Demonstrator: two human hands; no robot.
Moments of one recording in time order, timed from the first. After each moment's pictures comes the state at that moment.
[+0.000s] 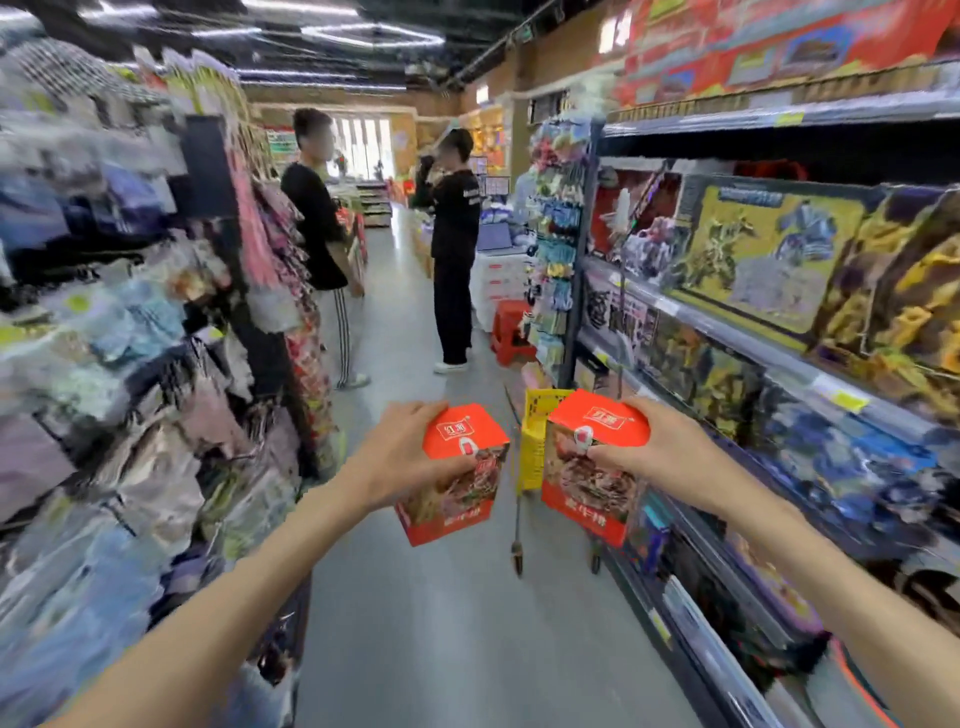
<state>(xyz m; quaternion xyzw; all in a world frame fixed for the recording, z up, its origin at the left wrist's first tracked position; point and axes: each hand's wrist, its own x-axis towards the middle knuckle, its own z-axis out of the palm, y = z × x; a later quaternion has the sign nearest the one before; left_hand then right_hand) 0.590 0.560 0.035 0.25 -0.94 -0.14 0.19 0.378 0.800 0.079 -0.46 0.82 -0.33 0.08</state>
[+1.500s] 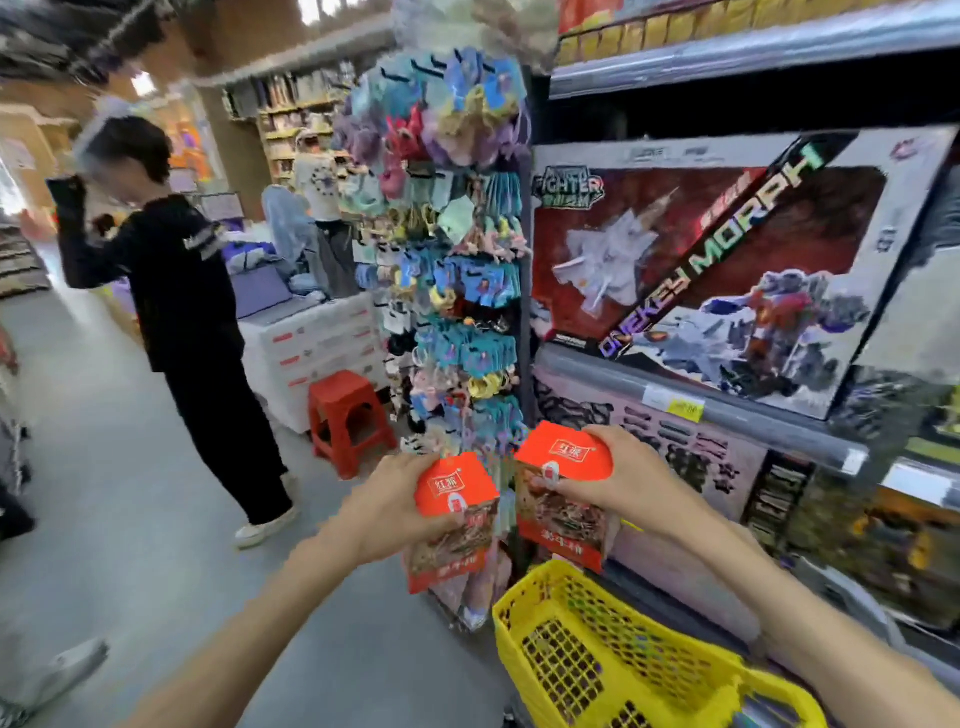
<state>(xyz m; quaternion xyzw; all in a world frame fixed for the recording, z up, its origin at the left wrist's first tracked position) -0.199 -0.270 -0.018 -0.04 -0.98 -0.17 0.07 -0.252 0.036 0.026 -0.20 0.93 -0.32 0.01</state>
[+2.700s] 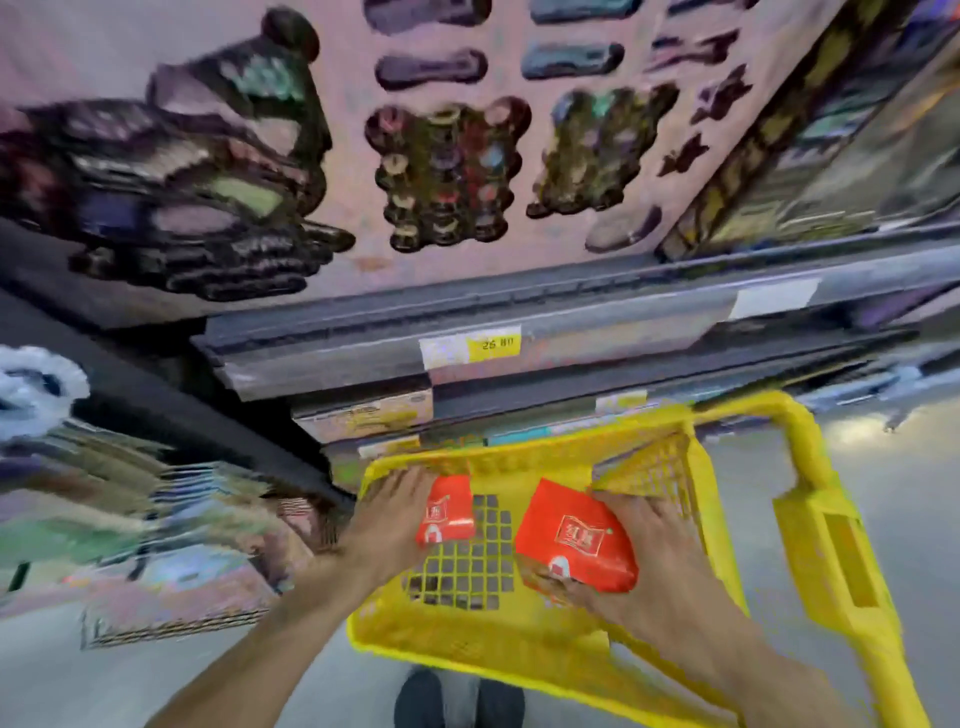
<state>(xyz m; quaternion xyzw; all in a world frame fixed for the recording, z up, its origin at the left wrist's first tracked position) -0.557 -0.149 -0.562 -0.48 -0.85 -0.02 -0.21 -0.332 0.051 -0.423 0.28 0.93 -0.24 0.07</state>
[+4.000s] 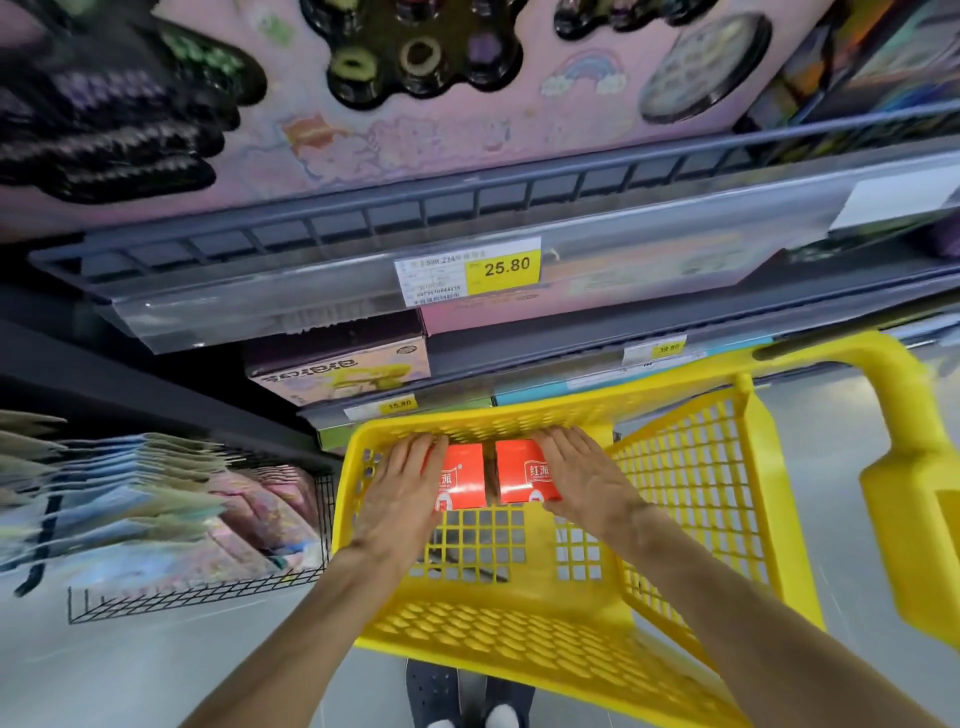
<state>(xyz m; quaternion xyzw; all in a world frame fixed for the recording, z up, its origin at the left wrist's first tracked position) -0.536 -0.139 -0.619 -0.46 -0.87 0.03 -0.16 -0.406 0.080 -0.639 0.11 0.97 -0.11 0.20</state>
